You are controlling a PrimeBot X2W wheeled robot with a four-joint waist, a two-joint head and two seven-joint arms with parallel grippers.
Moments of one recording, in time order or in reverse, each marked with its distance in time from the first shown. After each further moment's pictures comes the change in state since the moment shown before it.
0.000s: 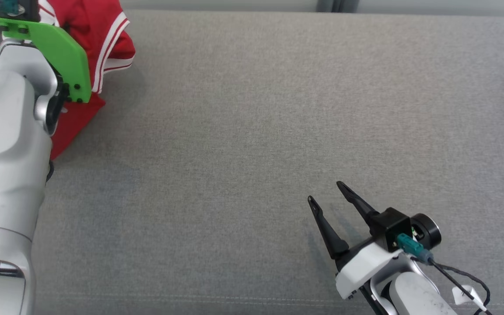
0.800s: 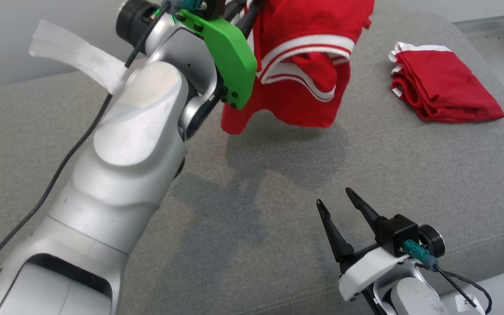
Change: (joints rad) left arm 0.010 -0.230 -0.249 -0.358 -0.109 -0.049 -0.069; right arm 0.024 0.042 -0.057 0.078 0.007 0.000 -0.057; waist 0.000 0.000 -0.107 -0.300
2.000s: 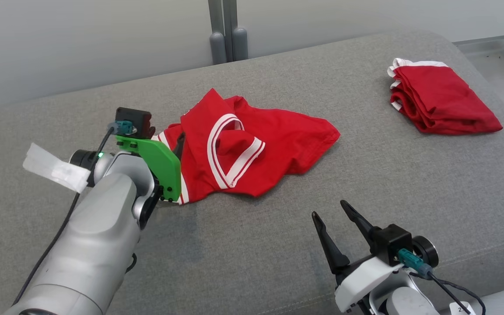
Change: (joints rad) left arm 0.265 0.085 -0.029 0.382 -0.138 0.055 -0.143; right arm 0.012 0.002 0.021 0.040 0.023 0.000 -0.012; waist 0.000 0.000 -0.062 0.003
